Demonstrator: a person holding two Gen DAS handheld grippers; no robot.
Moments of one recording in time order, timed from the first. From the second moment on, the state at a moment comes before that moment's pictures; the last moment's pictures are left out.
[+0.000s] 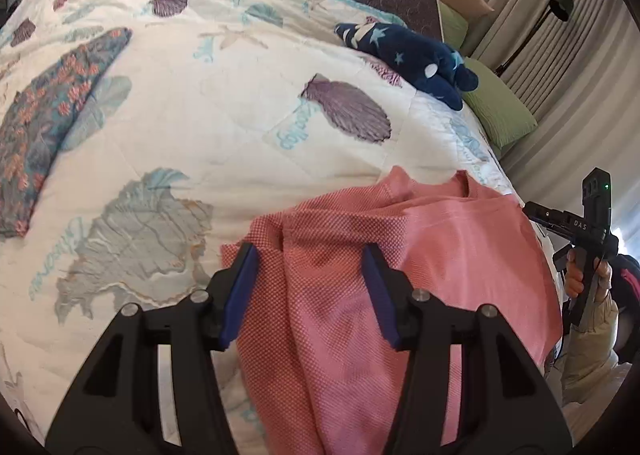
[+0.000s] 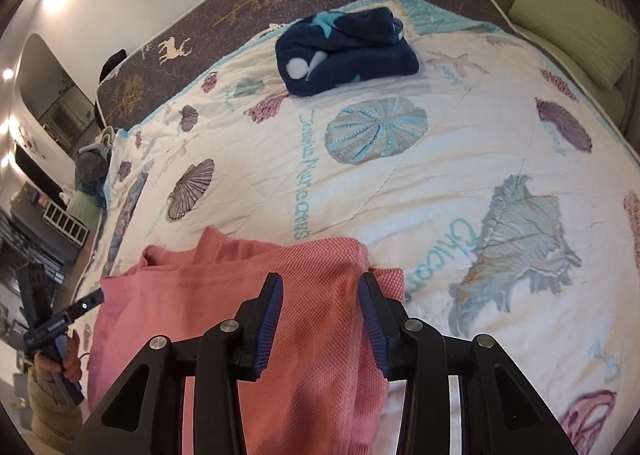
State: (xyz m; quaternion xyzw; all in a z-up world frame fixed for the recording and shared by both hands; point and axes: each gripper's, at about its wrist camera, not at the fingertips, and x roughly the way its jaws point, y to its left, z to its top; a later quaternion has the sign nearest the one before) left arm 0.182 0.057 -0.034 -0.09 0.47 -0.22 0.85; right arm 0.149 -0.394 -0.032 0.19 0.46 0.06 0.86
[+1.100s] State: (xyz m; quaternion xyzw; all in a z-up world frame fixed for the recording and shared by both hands) left arm 0.153 0.060 -0.007 -0.07 0.39 -0.21 0.90; right arm 0.104 -0.401 -0.005 0.21 0.40 0.10 0.89
